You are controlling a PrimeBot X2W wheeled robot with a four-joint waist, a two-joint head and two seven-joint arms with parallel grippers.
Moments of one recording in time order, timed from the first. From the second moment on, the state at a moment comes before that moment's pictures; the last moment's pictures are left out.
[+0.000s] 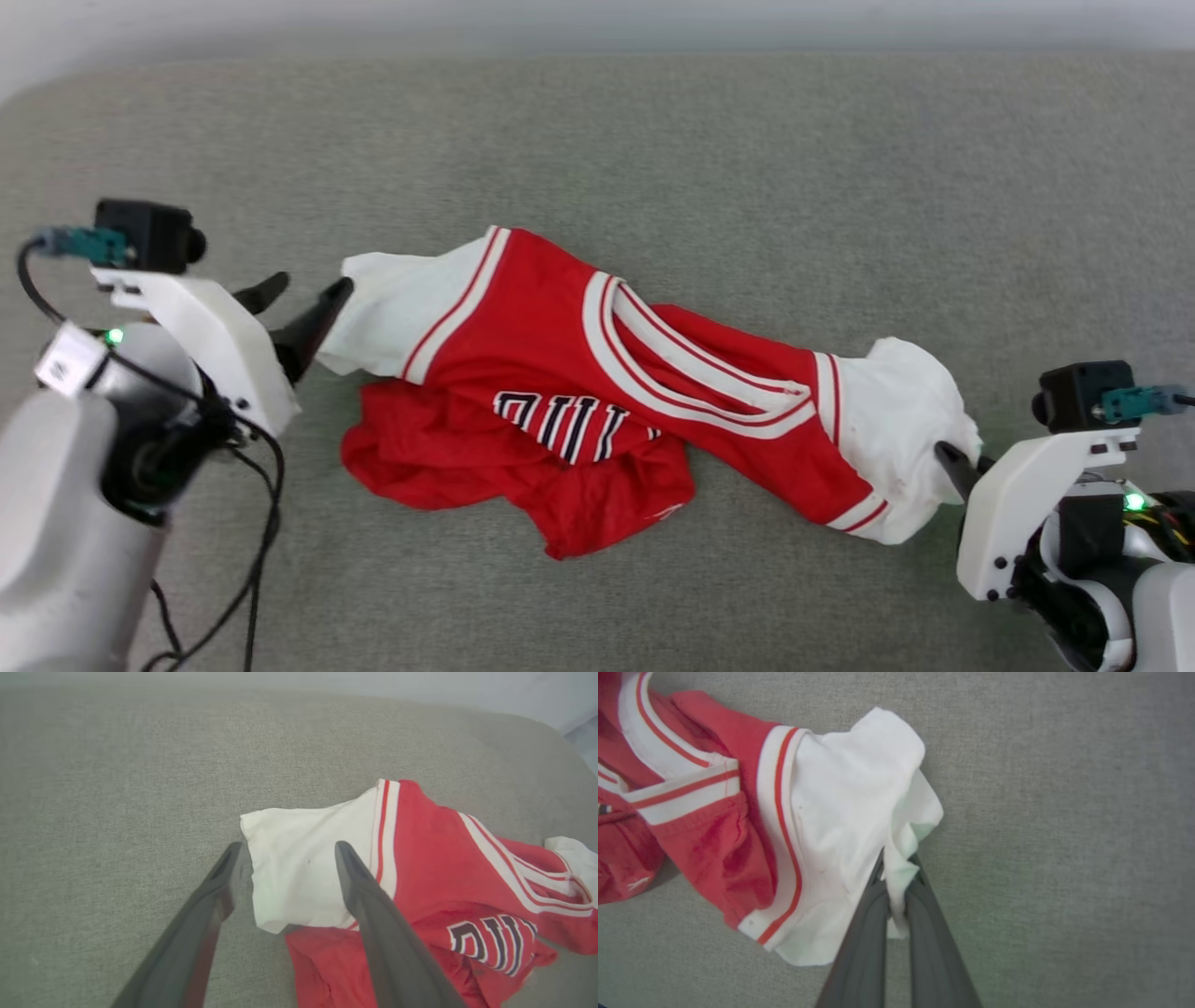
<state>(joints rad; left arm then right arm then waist) -0.53 0.52 -0.28 0.23 -0.80 -0.12 0.43 -0.14 -0.08 -0.09 -0.09 0.25 0.13 0.78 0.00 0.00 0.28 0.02</state>
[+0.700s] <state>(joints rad) -0.77 0.64 -0.45 0.50 -0.98 -0.13 0.76 -0.18 -0.05 -0.02 -0.04 0.27 0.13 0.70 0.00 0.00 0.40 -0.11</state>
